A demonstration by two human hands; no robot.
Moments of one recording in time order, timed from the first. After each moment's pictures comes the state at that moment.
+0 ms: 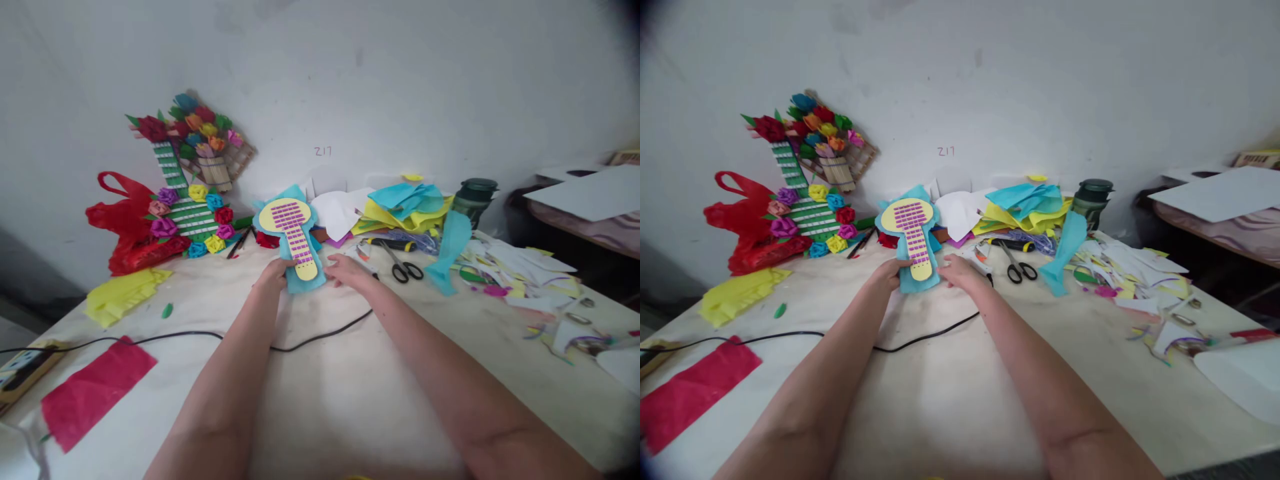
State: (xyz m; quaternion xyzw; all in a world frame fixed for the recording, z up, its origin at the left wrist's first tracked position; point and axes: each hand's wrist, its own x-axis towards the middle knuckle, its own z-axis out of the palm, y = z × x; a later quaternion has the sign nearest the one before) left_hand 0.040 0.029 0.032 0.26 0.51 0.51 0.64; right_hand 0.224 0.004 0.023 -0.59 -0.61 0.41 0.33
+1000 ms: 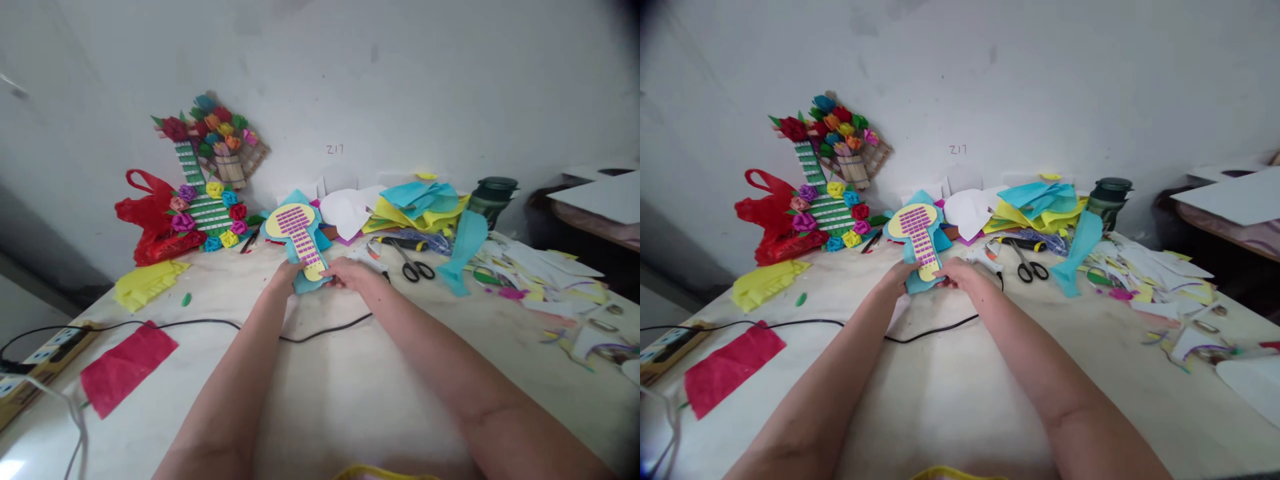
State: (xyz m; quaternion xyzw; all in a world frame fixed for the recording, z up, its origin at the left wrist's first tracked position) left_hand 0.033 0.004 0.014 0.34 0.51 0.54 0.57; right_hand 0.192 -0.002 0.035 -0.52 -0.52 0.62 0.28
